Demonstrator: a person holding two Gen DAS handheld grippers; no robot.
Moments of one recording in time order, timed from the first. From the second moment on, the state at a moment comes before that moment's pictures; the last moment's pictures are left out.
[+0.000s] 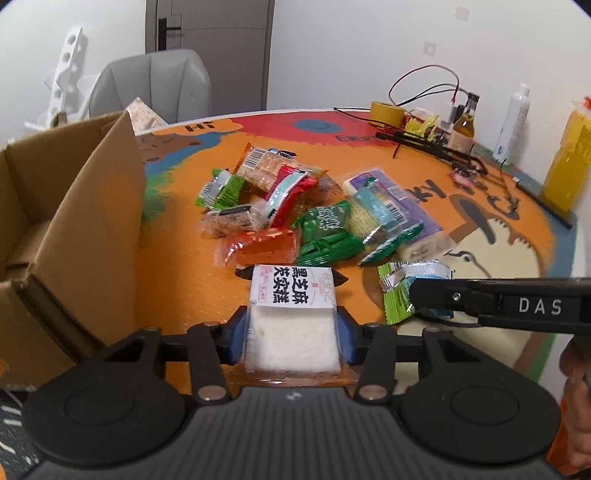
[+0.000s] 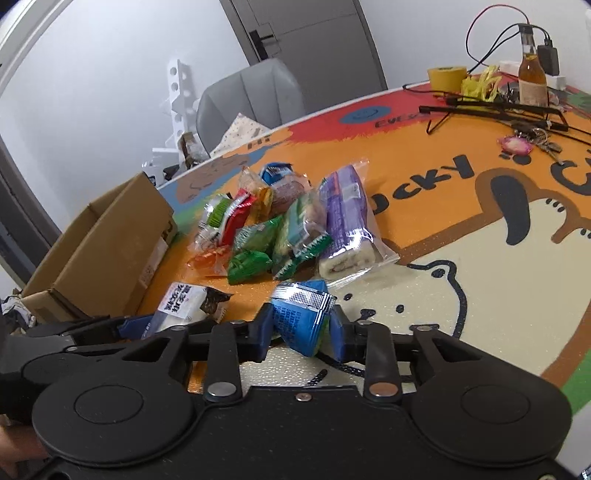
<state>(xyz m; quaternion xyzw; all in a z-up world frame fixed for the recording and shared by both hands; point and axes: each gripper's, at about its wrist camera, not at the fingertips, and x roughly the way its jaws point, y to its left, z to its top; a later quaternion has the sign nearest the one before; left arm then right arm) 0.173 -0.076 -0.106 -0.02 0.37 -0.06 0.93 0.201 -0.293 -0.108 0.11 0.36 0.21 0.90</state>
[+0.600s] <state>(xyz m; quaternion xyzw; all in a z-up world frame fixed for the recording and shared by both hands) 0.134 -0.062 -0.048 -0.03 0.30 -0.07 0.95 0.179 -0.267 -0.063 0.10 0.30 0.24 0.92</state>
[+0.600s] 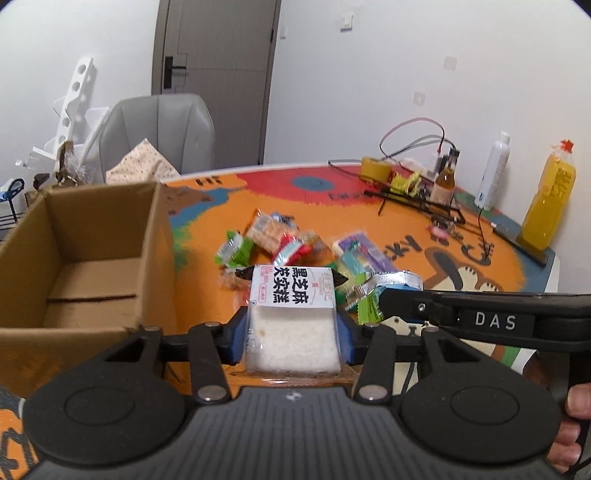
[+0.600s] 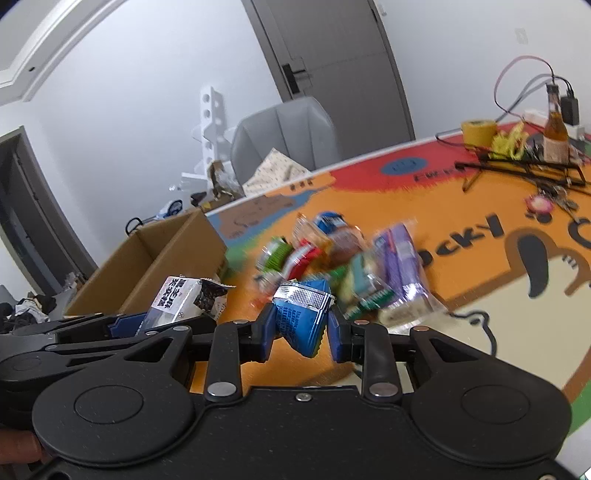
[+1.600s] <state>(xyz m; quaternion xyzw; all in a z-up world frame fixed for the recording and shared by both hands) 0.111 0.045 -0.006 -0.06 0.24 0.03 0.97 0.178 -0.167 -0.023 0.09 0.26 0.33 0.90</state>
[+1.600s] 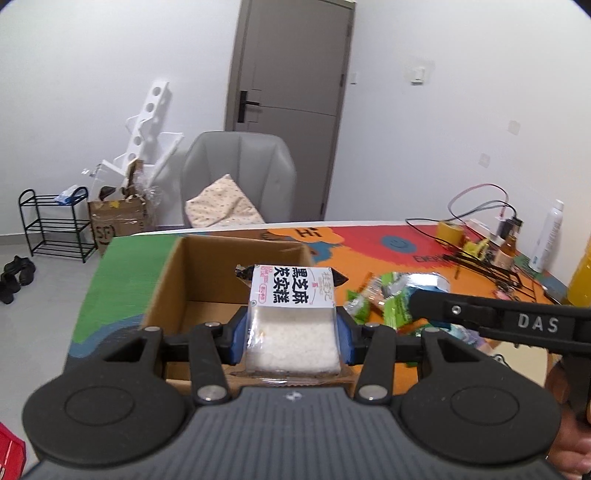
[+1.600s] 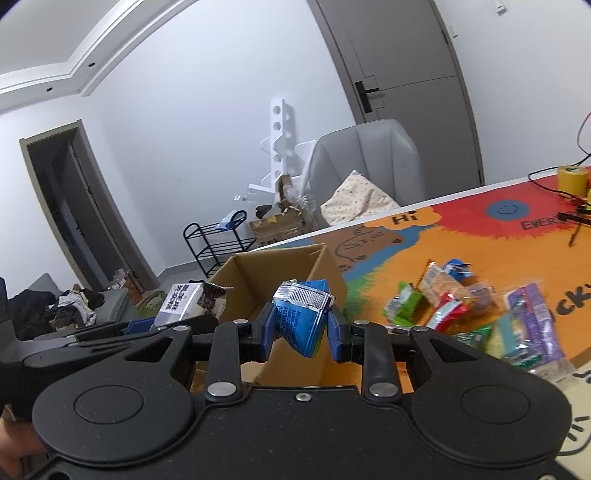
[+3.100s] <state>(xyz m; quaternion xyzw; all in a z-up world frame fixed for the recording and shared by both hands) 0.095 0.079 -0.008 -0.09 0.26 0.09 0.96 0.175 -0.172 -0.023 0.08 0.28 0.31 0.90</state>
